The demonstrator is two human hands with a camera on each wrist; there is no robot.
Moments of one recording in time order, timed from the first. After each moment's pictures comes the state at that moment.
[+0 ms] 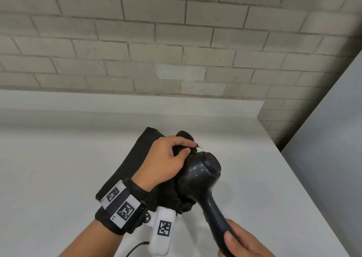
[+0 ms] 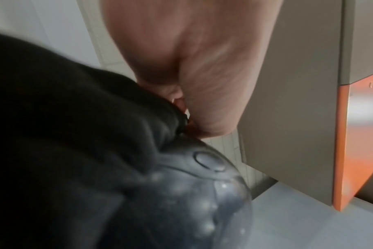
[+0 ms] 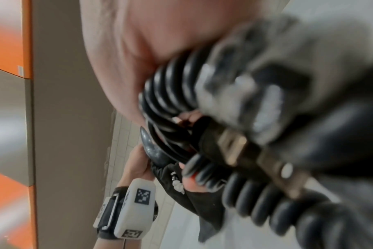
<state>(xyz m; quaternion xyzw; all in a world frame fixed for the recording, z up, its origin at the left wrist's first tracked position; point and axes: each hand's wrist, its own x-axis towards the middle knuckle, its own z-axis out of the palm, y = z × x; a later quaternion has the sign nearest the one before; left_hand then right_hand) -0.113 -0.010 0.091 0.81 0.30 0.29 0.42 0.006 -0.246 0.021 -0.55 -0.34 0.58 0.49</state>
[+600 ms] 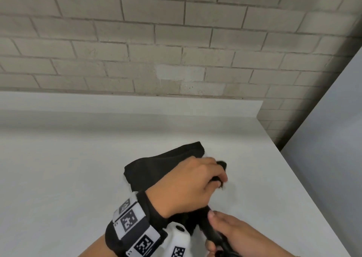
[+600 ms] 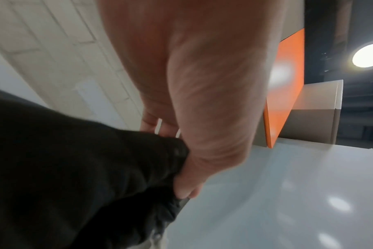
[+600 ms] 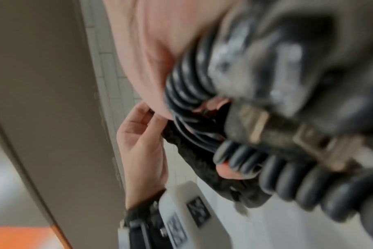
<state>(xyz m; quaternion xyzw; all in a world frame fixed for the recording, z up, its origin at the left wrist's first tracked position) -0.106 -0.064 0.106 0.96 0.09 0.17 0.22 0.004 -0.206 0.041 -0.60 -0.18 0.69 0.38</state>
